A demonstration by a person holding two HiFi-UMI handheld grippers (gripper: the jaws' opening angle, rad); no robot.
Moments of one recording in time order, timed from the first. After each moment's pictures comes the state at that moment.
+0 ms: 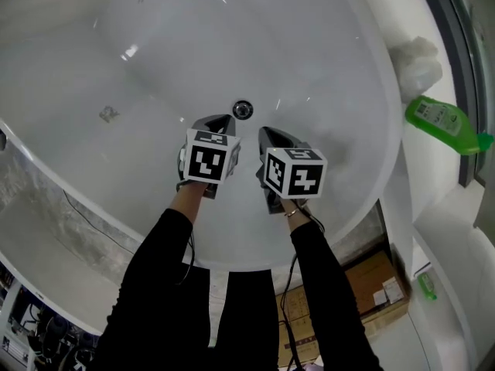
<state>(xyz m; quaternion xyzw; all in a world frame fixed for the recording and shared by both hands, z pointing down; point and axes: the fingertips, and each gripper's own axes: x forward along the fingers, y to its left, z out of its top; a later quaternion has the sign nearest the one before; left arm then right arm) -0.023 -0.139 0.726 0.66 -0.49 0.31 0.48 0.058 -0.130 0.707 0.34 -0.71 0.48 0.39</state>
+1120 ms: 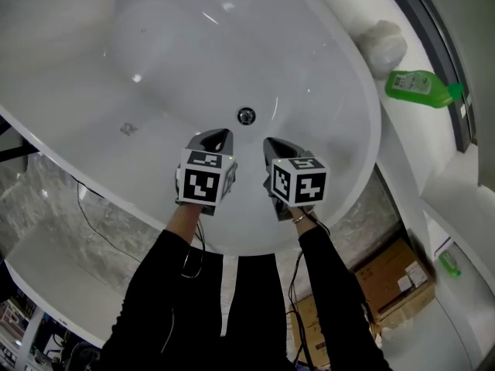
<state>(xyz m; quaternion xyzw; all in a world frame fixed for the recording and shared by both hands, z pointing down) -0.034 -0.120 0.623 0.70 -0.47 0.30 0.44 0.060 -0.103 0.638 0.37 -0.72 0.47 0.35</state>
